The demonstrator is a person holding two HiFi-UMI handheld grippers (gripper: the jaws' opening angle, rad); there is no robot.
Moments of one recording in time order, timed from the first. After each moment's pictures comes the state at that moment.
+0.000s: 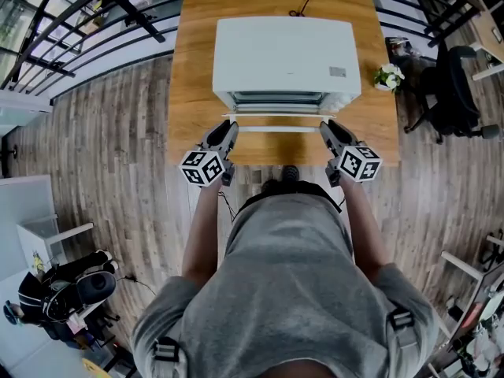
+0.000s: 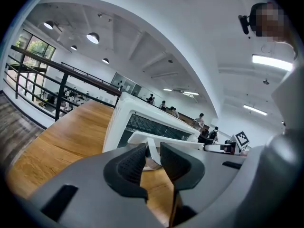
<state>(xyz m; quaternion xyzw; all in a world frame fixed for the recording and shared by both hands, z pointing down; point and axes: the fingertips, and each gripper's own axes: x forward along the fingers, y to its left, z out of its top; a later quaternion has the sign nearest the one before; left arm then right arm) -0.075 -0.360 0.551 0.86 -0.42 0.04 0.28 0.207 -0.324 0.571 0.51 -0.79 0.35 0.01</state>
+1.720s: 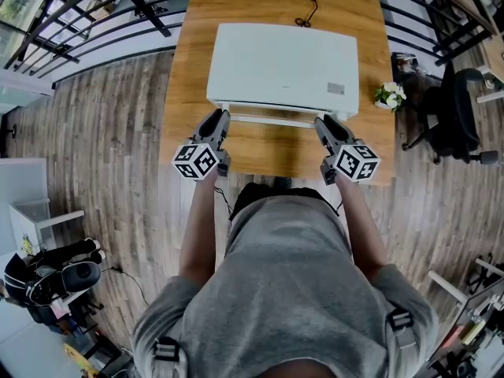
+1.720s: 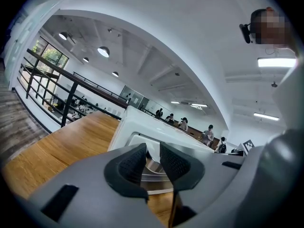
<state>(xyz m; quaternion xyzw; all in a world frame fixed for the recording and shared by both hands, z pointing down) -0.071 -0.414 0.530 0.83 -0.49 -0.03 0.25 0.216 -0.385 0.552 0.47 -0.82 0.33 -0.01</state>
